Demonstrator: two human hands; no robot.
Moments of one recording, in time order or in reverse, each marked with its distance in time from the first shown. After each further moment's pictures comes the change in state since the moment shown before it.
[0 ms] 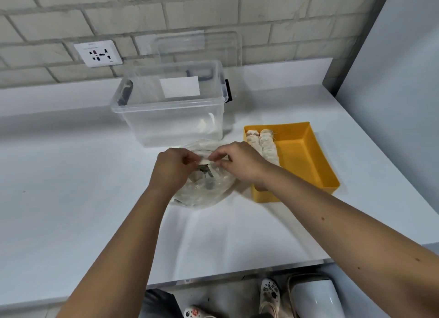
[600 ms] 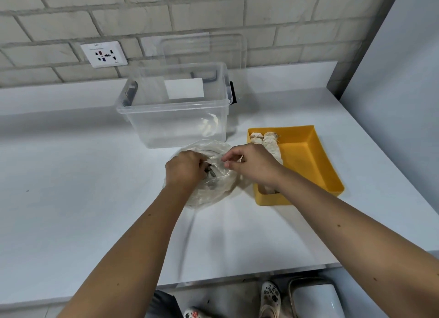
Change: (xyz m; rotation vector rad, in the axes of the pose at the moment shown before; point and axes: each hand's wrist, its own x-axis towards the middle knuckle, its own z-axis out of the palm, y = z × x) left_hand 0.020 -0.001 0.029 0.521 0.022 0.065; right_hand -0.005 0.018 -0.004 0.148 0.072 0.055
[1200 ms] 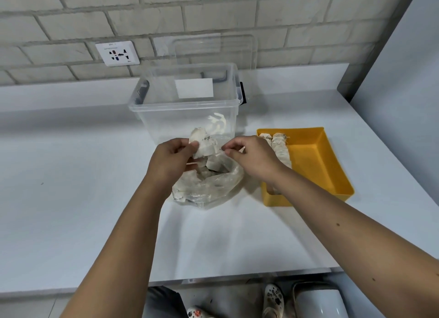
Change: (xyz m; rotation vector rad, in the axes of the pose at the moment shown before) left_hand -0.036 -0.019 -0.064 -1.178 -0.048 -0.249; right_hand 0.009 -0.025 0.007 0.018 0.132 -0.018
